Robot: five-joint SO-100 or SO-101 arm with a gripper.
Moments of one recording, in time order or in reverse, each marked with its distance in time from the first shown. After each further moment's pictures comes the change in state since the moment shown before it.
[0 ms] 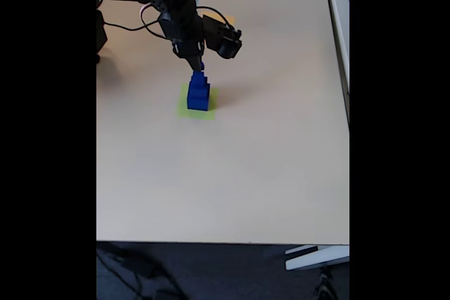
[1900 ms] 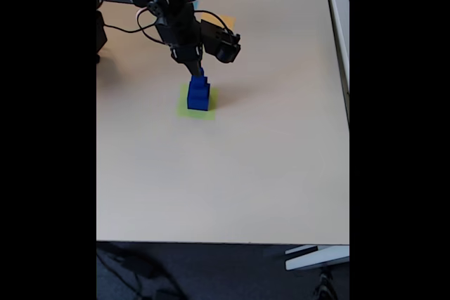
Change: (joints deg) arm 1.6 1.0 2.2 -2.9 -1.8
